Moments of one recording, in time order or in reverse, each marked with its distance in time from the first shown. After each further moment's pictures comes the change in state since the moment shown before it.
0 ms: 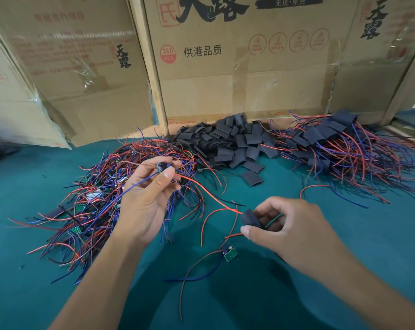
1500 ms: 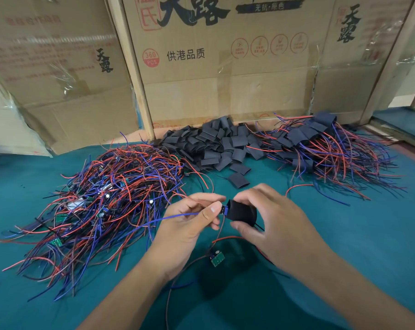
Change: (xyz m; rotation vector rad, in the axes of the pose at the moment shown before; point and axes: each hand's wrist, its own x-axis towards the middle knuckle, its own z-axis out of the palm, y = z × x) left_hand -0.033 -0.048 0.050 0.161 -0.189 -0.203; right_hand 0.007 0.001 -0.002 -0.301 0.056 -0.270
